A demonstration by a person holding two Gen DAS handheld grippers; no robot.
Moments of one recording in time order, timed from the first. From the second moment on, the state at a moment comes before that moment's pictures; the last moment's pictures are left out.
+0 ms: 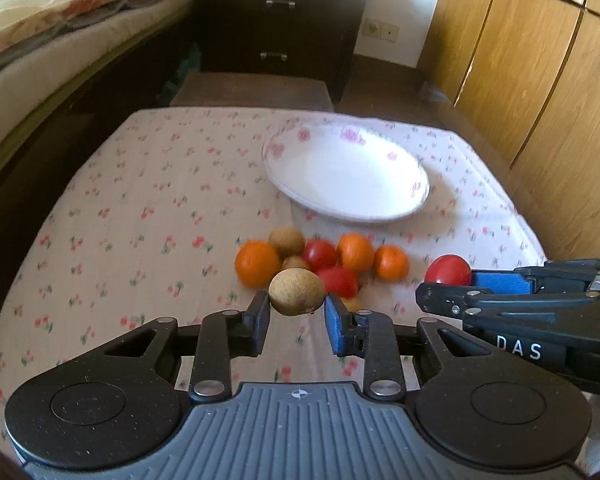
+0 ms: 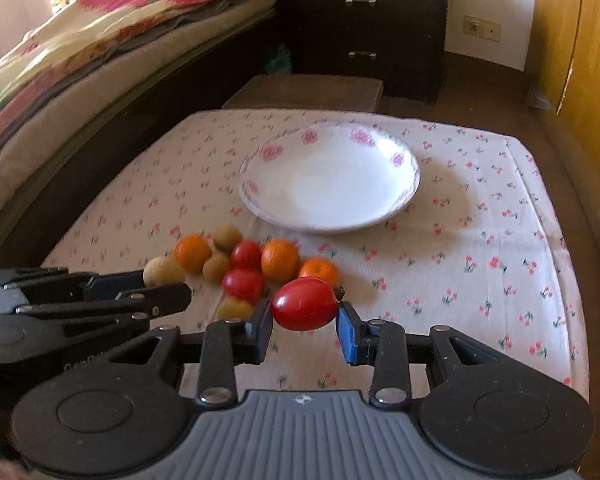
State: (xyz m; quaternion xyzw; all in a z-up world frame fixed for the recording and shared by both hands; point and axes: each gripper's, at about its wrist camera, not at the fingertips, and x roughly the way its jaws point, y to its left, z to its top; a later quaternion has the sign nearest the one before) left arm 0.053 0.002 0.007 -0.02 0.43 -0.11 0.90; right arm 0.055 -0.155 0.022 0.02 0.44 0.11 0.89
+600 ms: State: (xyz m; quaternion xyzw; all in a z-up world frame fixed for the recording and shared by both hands) left arm 0.144 -0.030 0.006 -0.02 0.42 -0.12 0.90; right arm 0.148 -0.179 0.018 0.03 0.44 0.09 0.89
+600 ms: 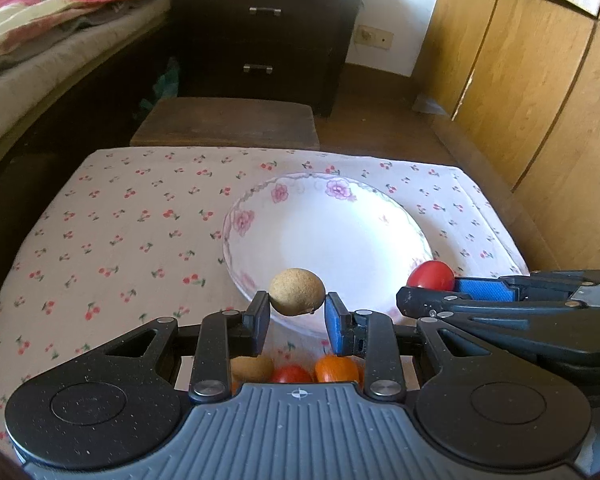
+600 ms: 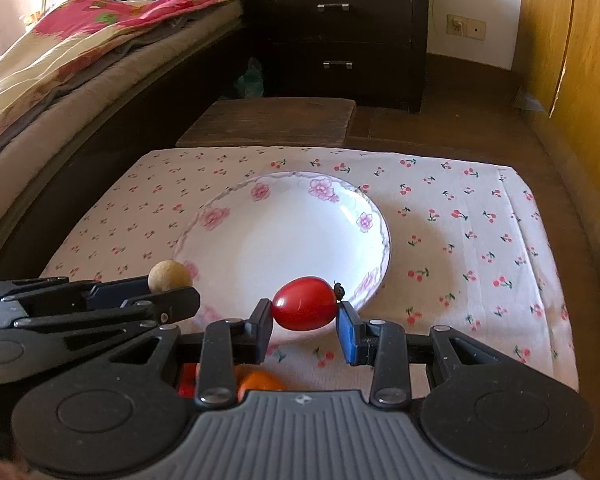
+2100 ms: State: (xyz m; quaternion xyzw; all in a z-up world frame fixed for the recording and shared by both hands) left arm 0.160 -0.023 0.009 -0.03 0.43 -0.11 0.90; right arm 0.164 -0.179 0.021 0.06 0.44 0.08 0.89
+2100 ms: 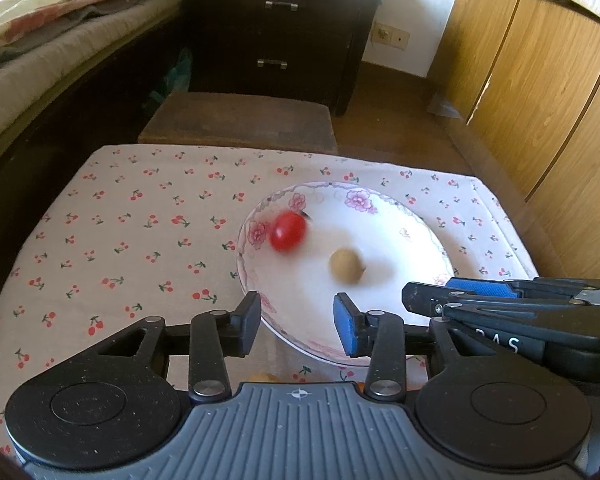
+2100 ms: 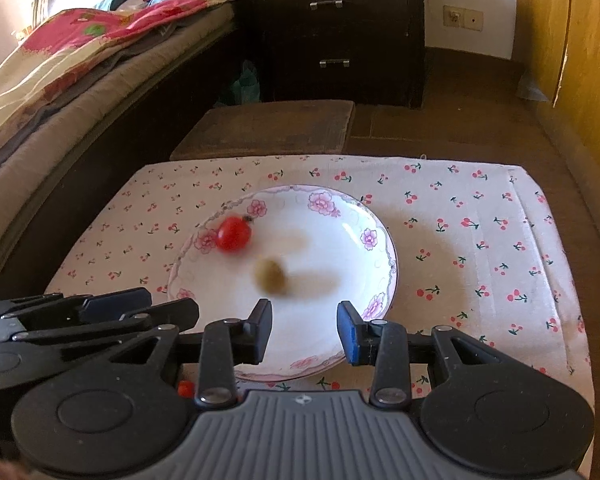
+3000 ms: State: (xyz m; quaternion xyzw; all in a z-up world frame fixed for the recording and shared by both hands) left arm 0.085 -0.002 0.023 -0.02 0.42 -0.11 0.90; right arm 0.072 -0.165 0.041 0.05 0.43 0.09 0.90
